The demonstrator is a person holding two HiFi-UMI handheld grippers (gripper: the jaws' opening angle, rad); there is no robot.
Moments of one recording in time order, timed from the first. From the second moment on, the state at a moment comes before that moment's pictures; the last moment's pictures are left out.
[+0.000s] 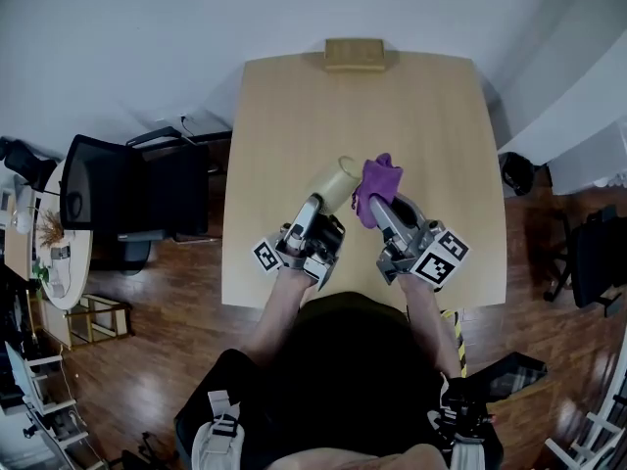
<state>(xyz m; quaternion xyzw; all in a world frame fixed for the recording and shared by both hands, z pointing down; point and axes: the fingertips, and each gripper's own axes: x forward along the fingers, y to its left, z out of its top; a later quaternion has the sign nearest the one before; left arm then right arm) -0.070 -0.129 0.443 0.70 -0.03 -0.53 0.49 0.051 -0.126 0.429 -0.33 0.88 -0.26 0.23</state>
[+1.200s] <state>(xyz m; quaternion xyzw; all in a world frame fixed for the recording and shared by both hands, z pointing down) -0.068 -0.083 0.391 0.81 0.04 -0.52 0.29 0.011 -0.107 0.435 -0.09 0.70 -0.56 0.43</state>
